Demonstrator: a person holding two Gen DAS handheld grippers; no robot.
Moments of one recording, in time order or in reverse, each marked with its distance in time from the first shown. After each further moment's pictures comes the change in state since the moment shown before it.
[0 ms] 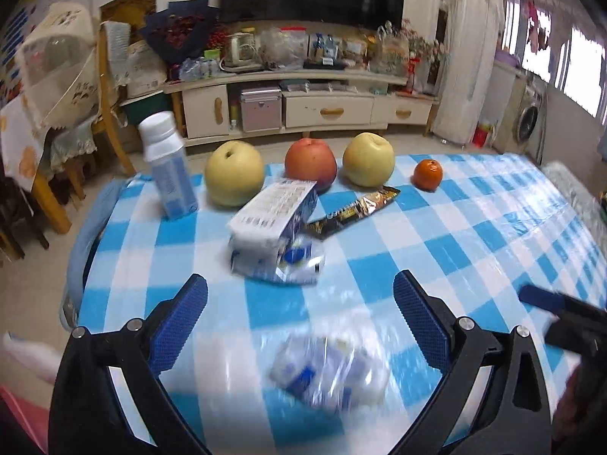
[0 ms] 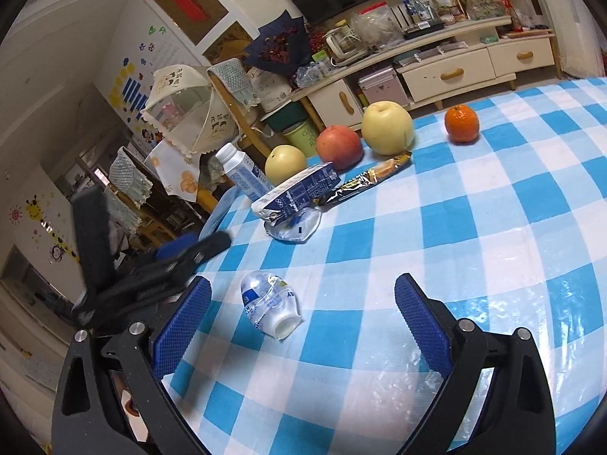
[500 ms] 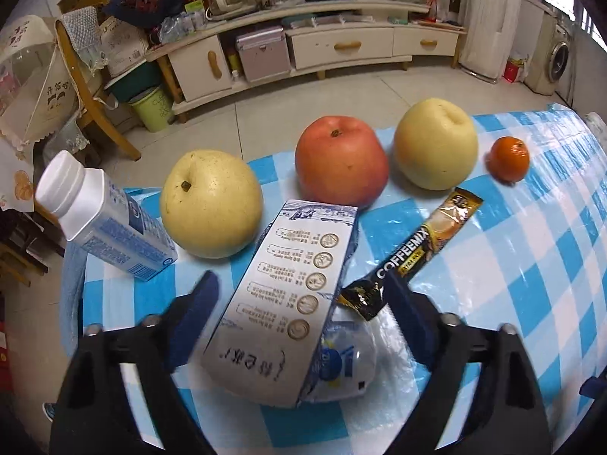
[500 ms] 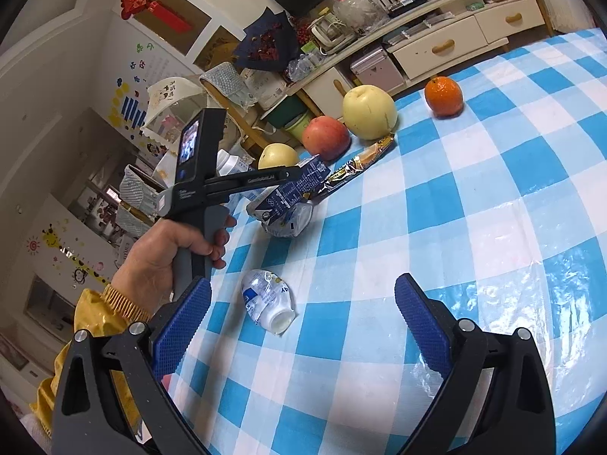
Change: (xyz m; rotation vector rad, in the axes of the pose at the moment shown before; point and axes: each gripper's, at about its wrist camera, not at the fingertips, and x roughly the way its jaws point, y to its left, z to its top) left arm 0.128 0.002 0.074 0.091 0.281 0.106; right arm -0.006 -0.035 0.003 0.118 0.040 0.077
